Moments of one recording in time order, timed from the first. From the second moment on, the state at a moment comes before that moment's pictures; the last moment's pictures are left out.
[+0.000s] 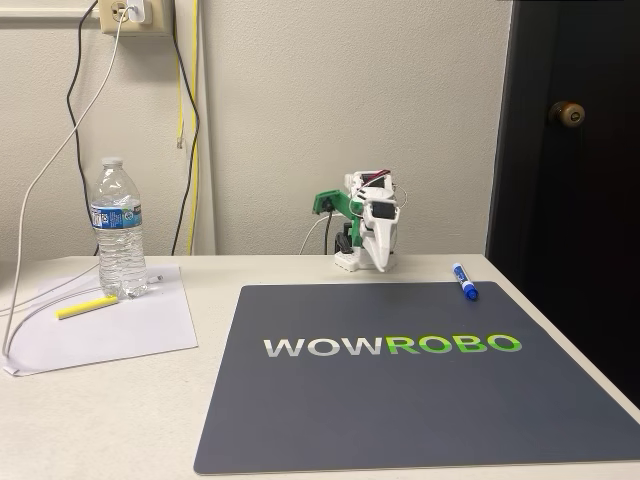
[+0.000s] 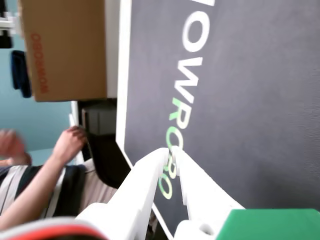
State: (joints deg) arm -4.2 188.3 178.5 33.2 -5.8
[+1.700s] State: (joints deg) arm -14.0 123.1 103.3 67.2 -49.1
